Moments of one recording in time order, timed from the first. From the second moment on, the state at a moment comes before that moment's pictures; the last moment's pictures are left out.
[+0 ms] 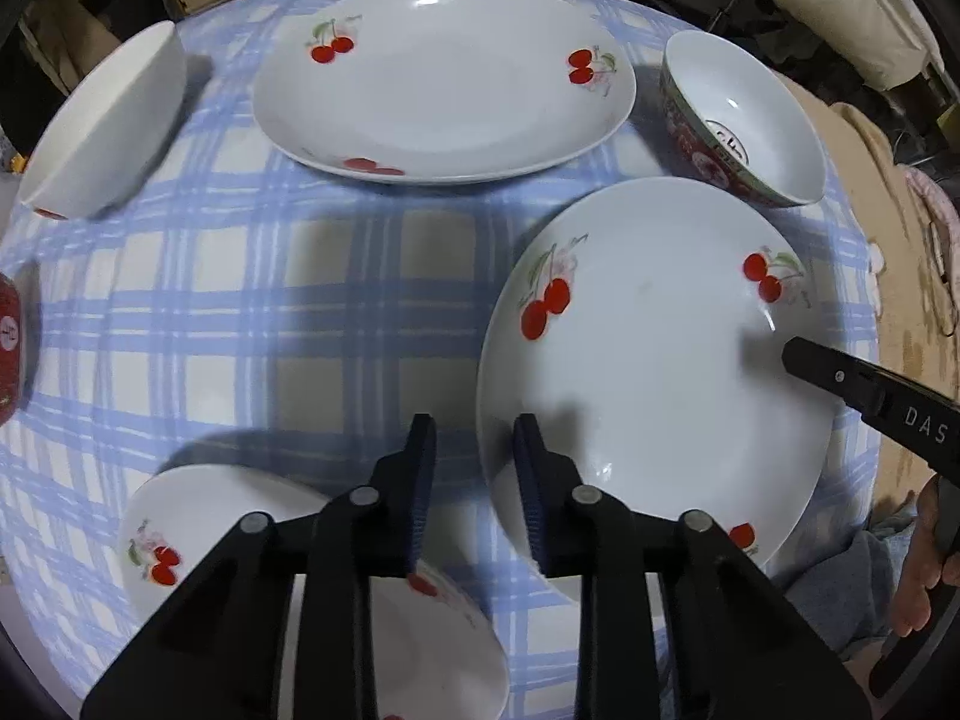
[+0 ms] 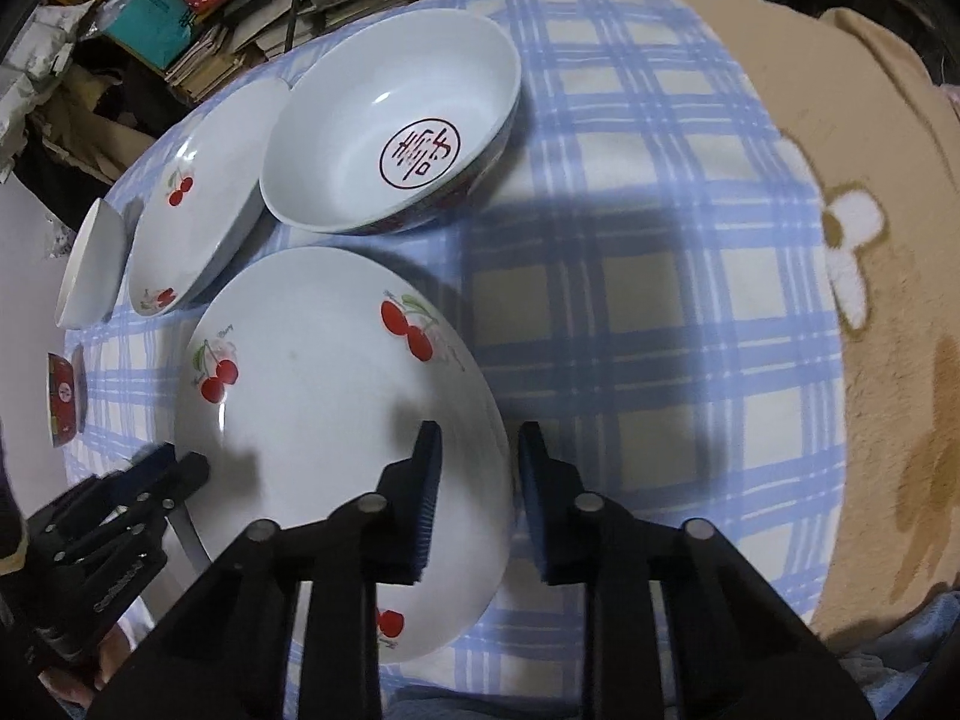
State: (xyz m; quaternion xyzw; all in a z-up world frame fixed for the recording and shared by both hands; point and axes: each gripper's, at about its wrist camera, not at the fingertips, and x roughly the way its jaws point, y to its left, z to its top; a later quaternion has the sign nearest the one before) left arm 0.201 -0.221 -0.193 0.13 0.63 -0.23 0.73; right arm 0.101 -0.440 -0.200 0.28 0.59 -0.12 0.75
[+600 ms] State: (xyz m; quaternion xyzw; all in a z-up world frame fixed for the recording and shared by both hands) left arm 0.205 -0.217 -0.173 0.16 0.63 -0.23 0.72; right arm 0.101 -0.432 -0.181 0.30 0.56 -0.09 0.77
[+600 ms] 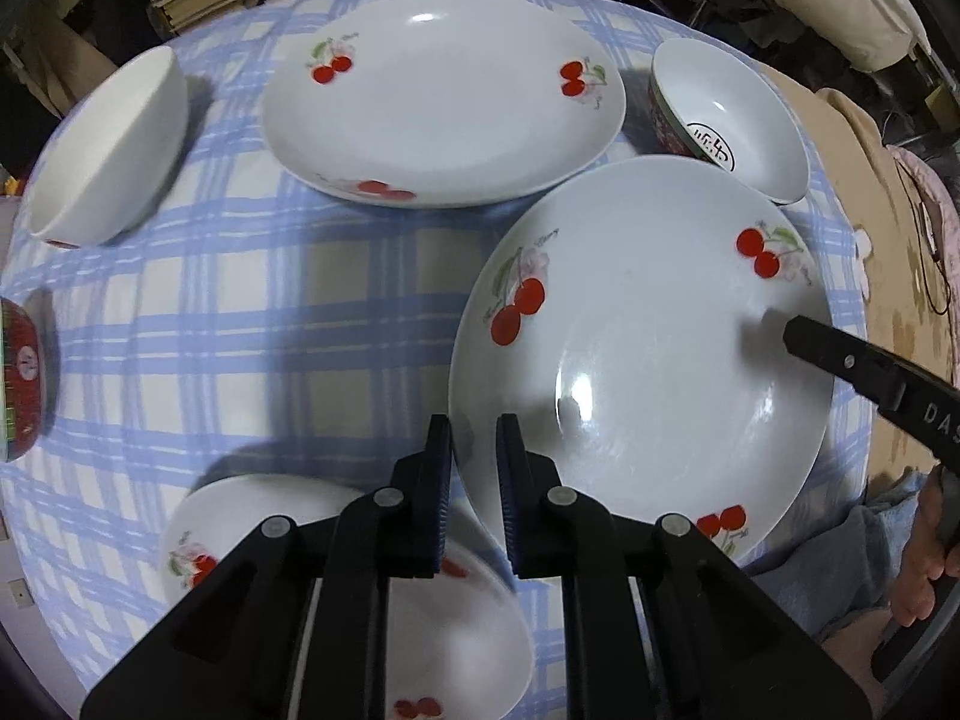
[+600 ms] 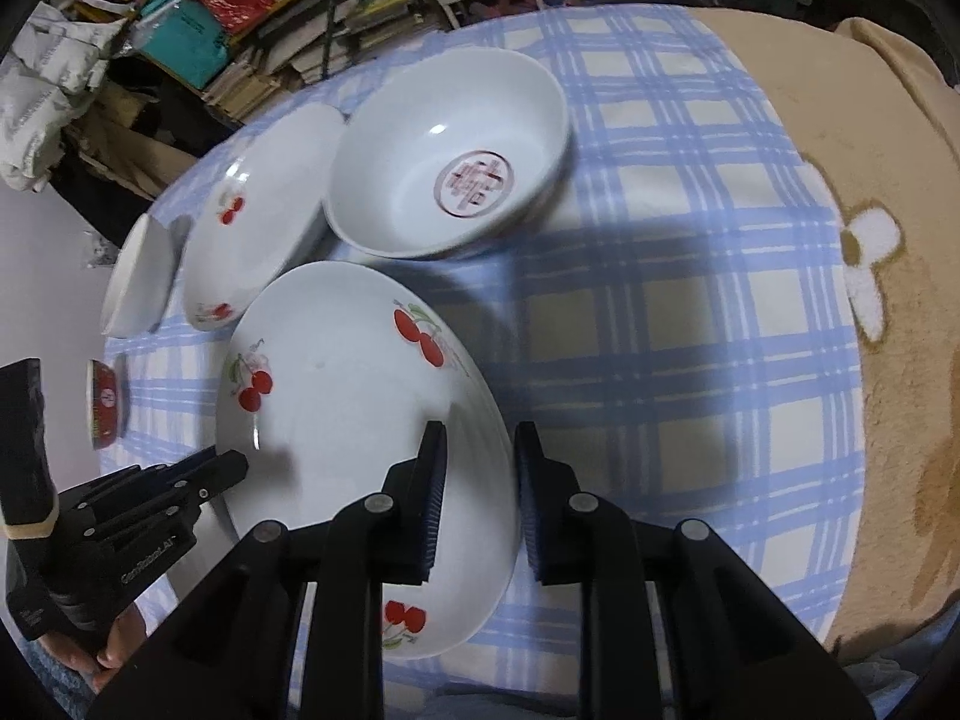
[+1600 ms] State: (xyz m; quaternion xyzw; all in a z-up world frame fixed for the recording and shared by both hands) left arm 0.153 -0.063 -0.116 0.12 0.60 -0.14 0.78; right arm 0.107 -0.295 -0.134 0.20 0.52 0.02 0.83
